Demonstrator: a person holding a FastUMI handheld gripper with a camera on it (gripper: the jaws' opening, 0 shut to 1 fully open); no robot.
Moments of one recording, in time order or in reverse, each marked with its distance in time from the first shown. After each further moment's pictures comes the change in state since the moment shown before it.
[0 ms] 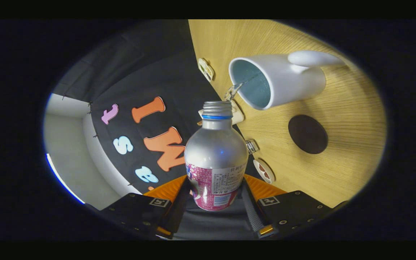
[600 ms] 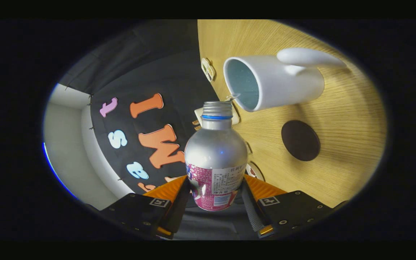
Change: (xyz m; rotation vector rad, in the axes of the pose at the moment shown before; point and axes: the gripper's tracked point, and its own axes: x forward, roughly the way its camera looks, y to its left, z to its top) arm -0.002 -0.018 0.004 -0.096 -0.019 -0.027
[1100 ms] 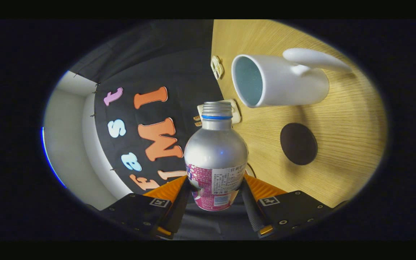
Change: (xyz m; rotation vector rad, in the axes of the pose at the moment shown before) arm 0.002 -0.014 -0.009 -0.102 0.006 -0.007
